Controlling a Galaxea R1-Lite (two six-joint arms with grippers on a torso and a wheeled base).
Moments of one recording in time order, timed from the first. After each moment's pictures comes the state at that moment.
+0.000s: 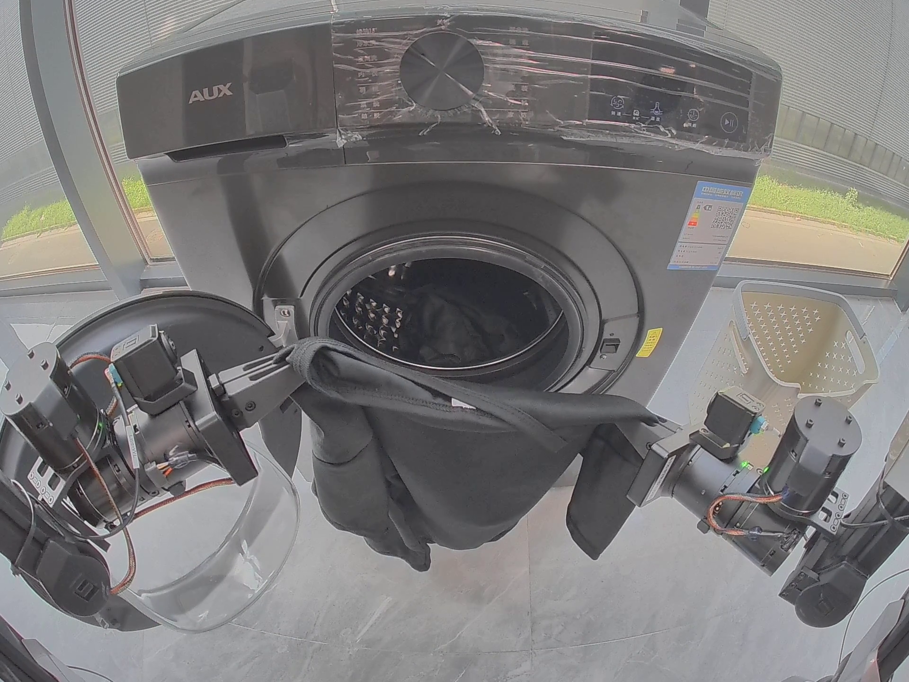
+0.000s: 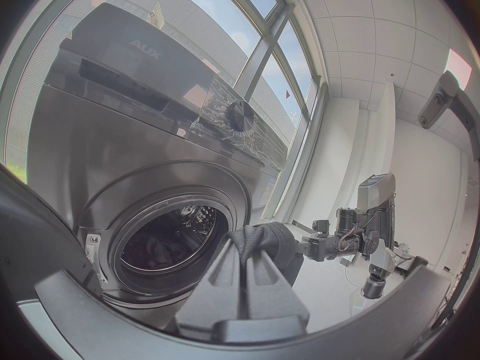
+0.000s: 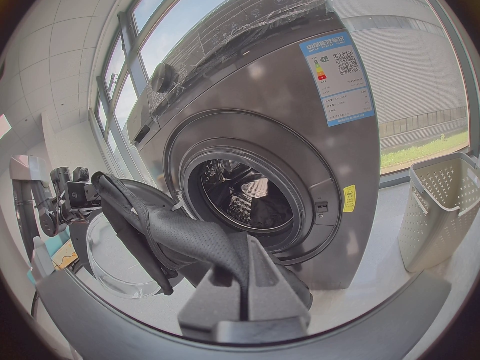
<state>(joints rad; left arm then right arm) -0.34 1.63 -0.31 -1.55 -0.57 -0.25 0.66 1.83 -0.29 -1.55 -0.13 0.24</state>
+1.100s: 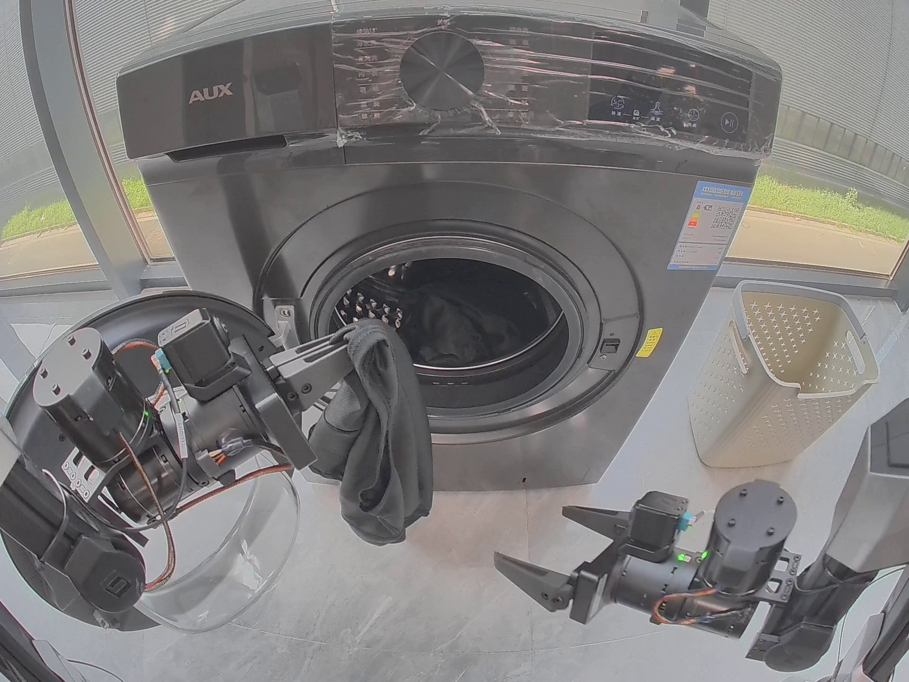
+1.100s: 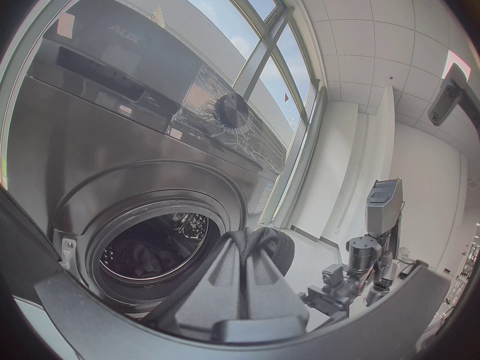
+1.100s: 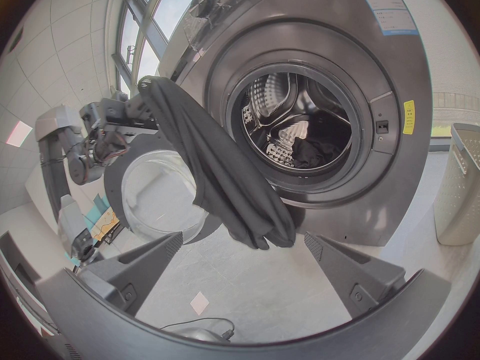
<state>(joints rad) -0.46 1.71 -0.41 -1.55 -0.46 -0.25 0.85 1.97 -0.20 -1.55 -0.02 0.30</state>
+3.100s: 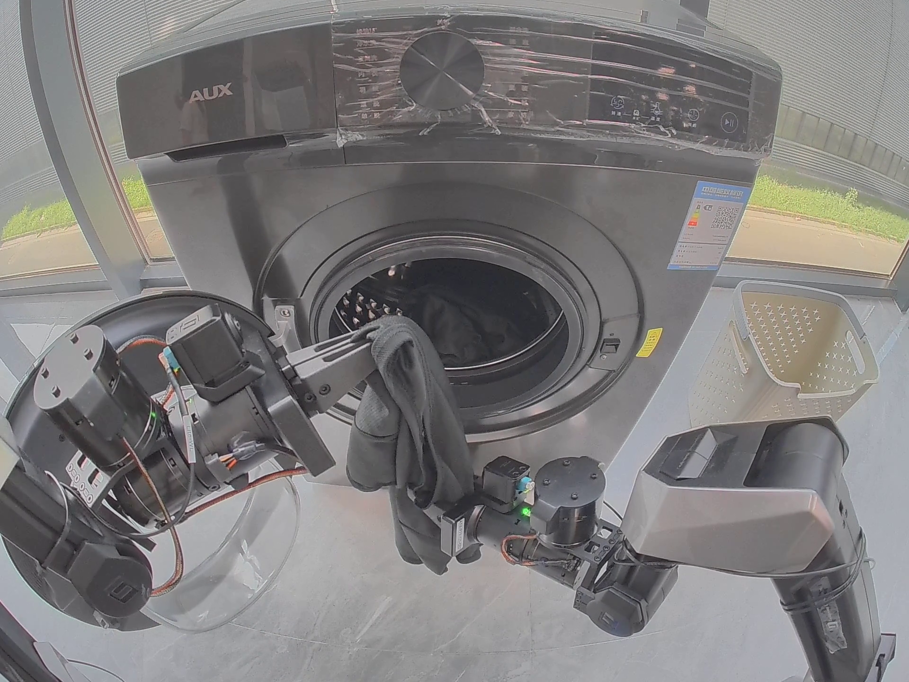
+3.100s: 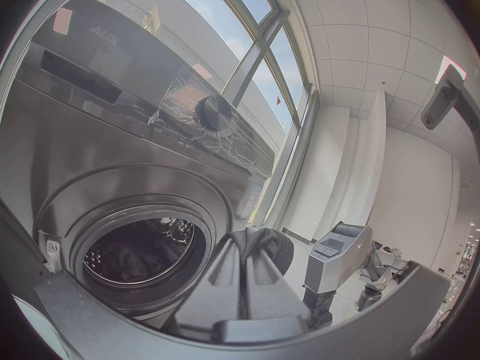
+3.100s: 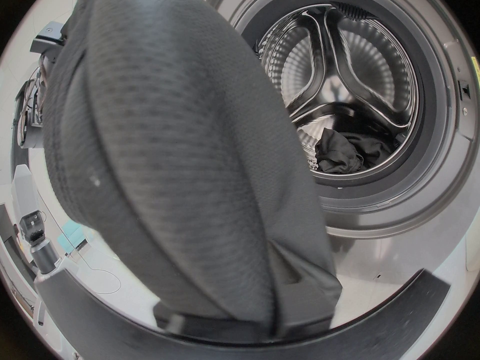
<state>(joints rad) -0.52 1.70 -0.43 -1.55 -0.45 -0.26 0.79 2.49 -0.88 -1.51 0.06 0.19</state>
